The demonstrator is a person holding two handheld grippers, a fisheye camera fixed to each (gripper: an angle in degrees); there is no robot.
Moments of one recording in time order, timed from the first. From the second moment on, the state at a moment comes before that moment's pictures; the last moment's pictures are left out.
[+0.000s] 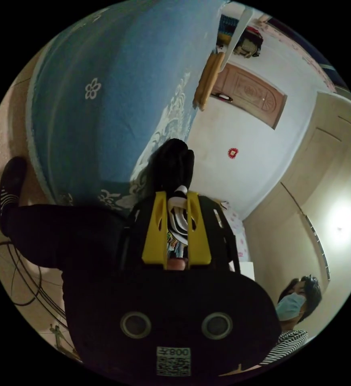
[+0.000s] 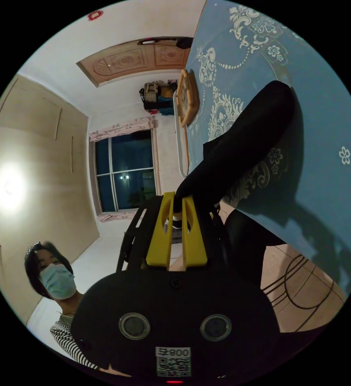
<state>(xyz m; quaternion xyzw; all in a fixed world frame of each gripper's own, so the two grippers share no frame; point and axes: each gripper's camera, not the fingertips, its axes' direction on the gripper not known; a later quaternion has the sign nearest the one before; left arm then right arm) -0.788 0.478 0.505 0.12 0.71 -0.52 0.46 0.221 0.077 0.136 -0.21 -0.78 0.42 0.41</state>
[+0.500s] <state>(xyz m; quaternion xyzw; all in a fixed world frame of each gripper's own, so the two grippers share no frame) -0.640 0.348 0.388 0.15 0.74 -0.41 0.51 0.382 0.172 0.004 -0.15 -0.79 0.44 0.40</state>
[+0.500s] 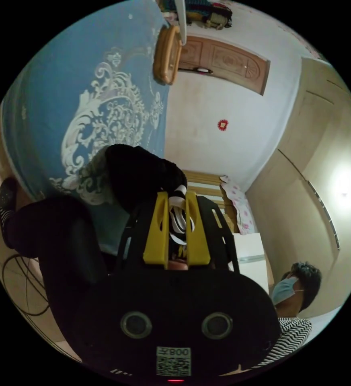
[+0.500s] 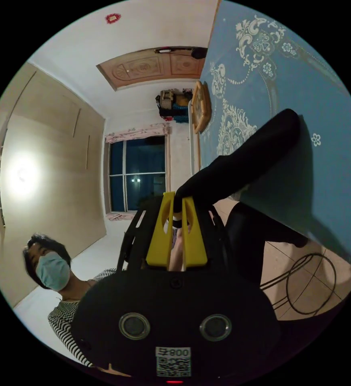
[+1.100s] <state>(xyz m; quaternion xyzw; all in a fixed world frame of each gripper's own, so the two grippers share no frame) -0.224 -0.003 0.178 0.09 0.83 -0.11 0.54 0.763 0.379 -0.180 0.08 -0.67 0.54 0.51</state>
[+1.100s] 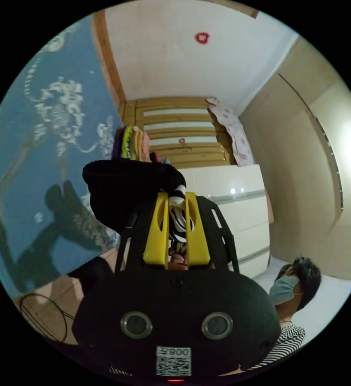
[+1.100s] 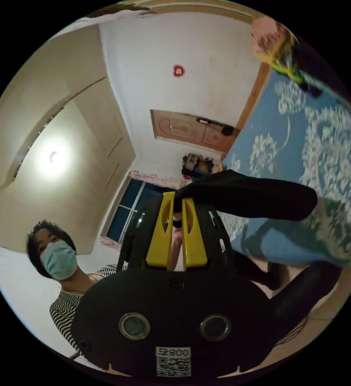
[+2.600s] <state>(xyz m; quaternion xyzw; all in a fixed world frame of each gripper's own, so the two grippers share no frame) 0.699 -0.338 -0.045 0.12 0.66 0.23 0.70 1.171 0.806 -0.409 0.06 -0.36 0.72 0.59</state>
